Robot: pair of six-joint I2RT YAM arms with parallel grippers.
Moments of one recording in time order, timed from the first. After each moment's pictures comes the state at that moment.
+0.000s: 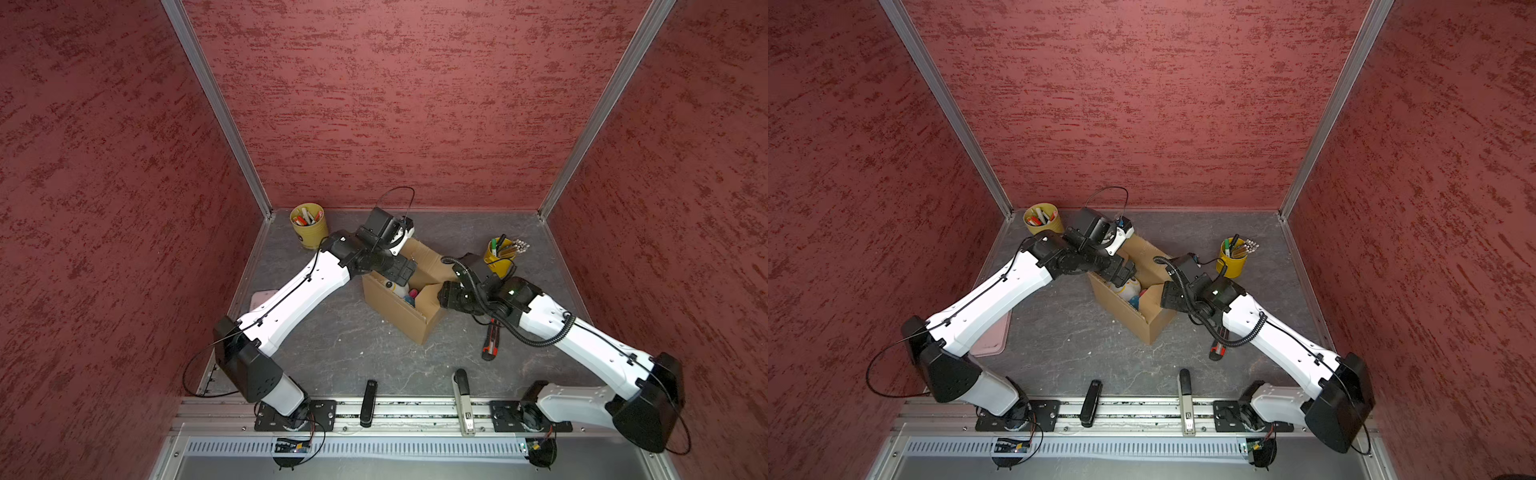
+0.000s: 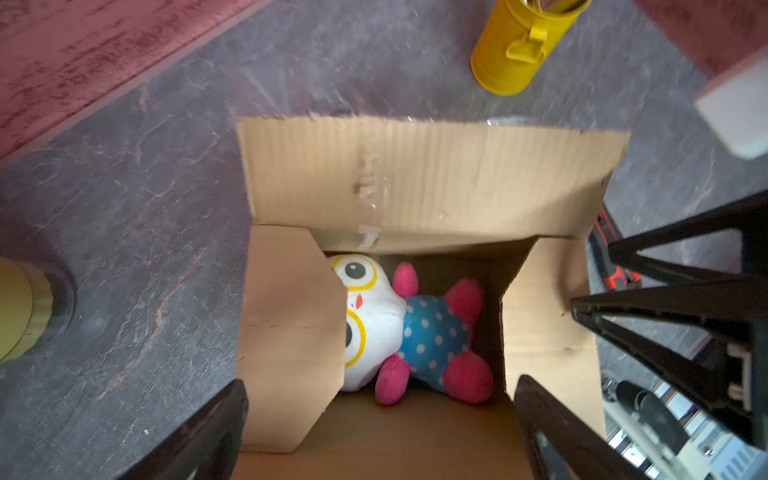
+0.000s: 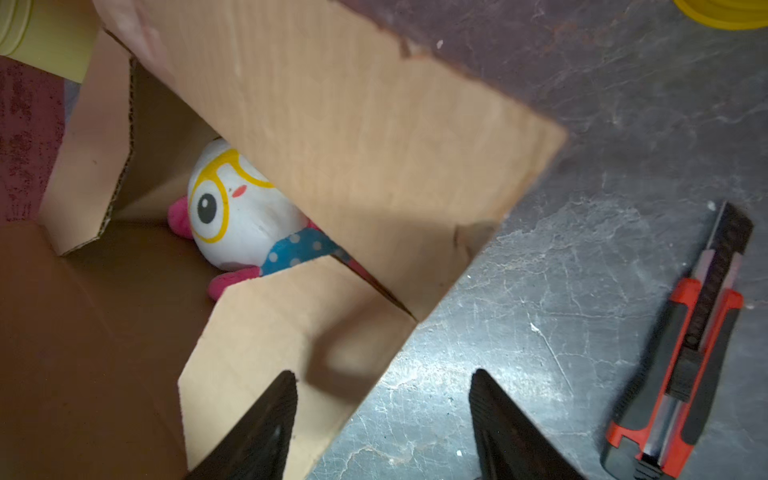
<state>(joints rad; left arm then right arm) -0.70 1.57 1.61 -0.99 0.00 0.00 0.71 1.25 1.06 -0.77 0.07 0.86</state>
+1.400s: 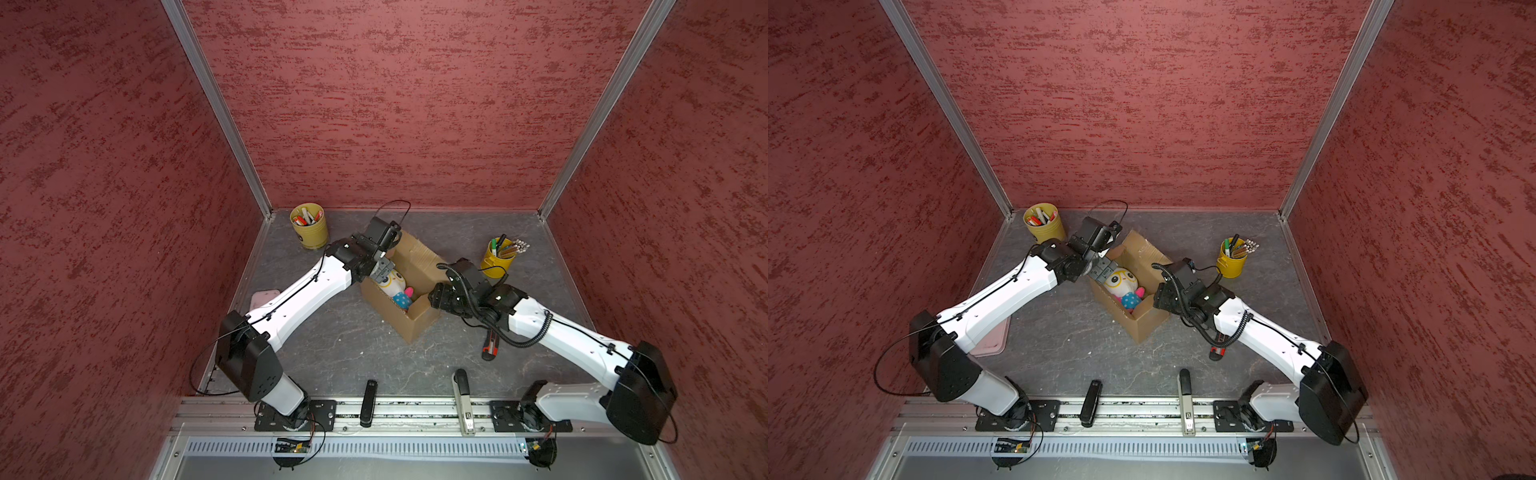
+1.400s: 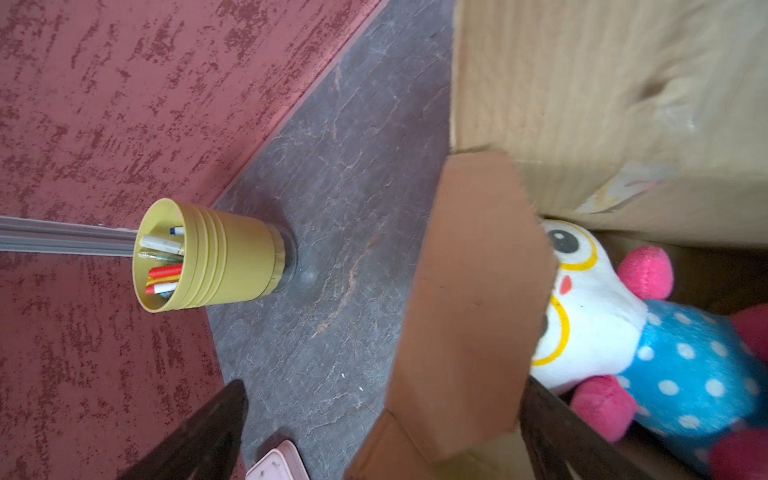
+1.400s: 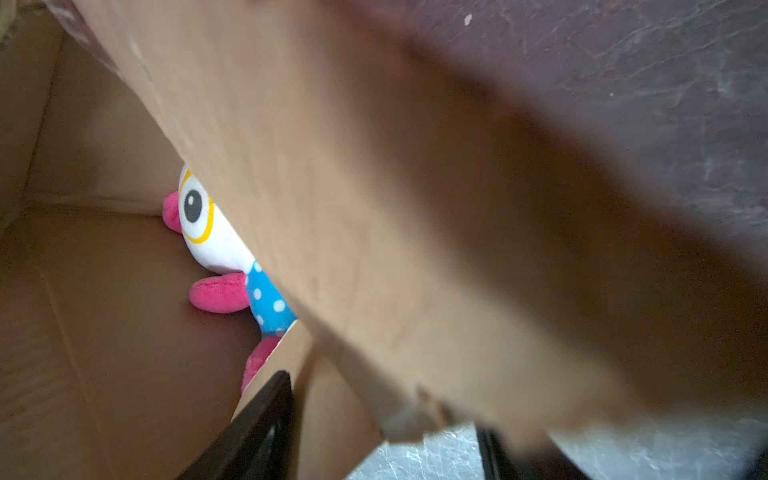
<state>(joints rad) -0.63 1.56 1.46 -0.84 -0.48 0.20 0.71 1.31 0.95 -0.56 0.04 0.93</state>
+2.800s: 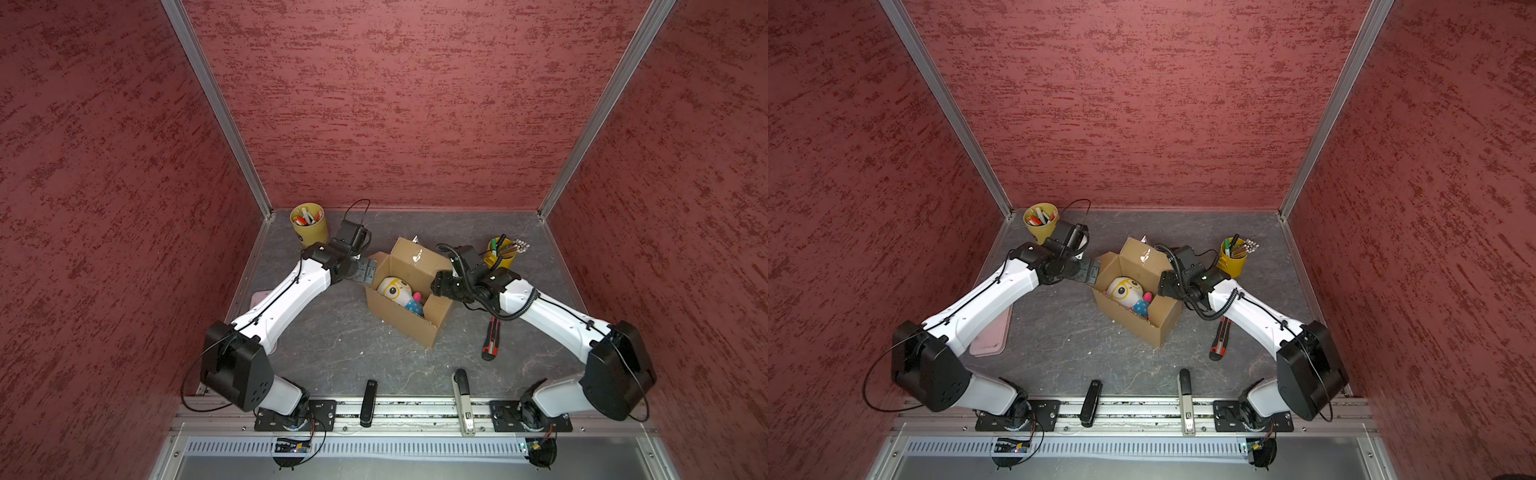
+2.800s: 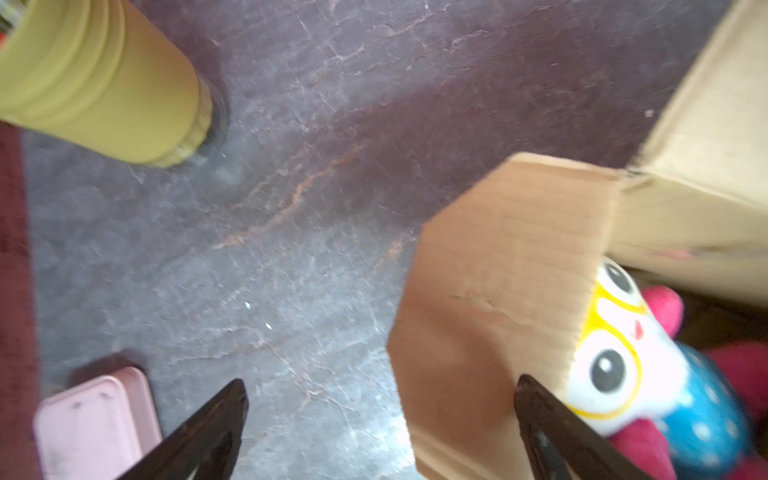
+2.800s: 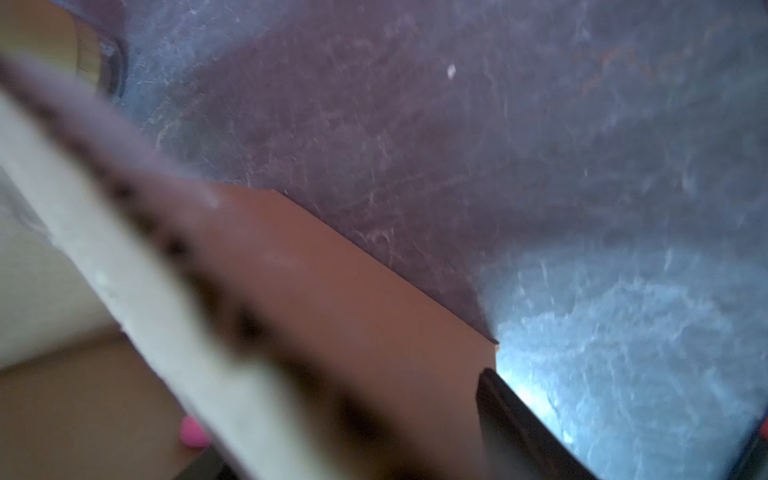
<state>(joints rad) -0.46 1.43 1.26 -0.85 -0.15 -0.20 0.56 1.48 1.10 -0.56 -0.05 0.70</state>
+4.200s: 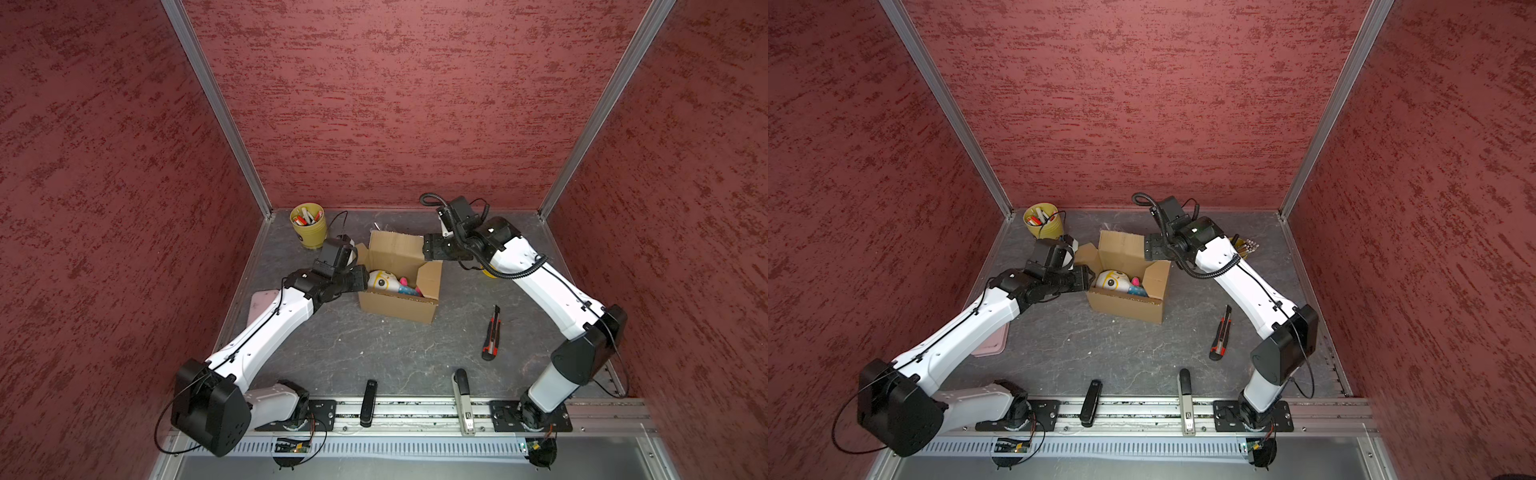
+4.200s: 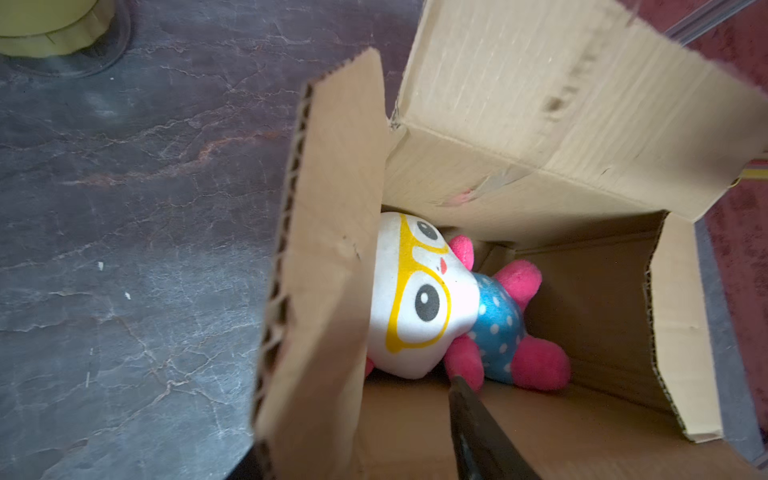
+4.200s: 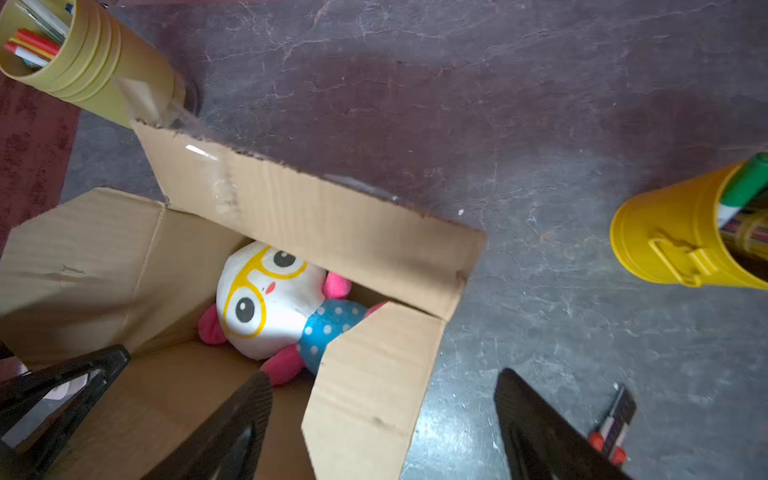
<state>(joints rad) -0.43 1.22 1.00 -0.59 0.04 -0.48 0.66 1.70 1.82 -1.09 0.15 0.54</state>
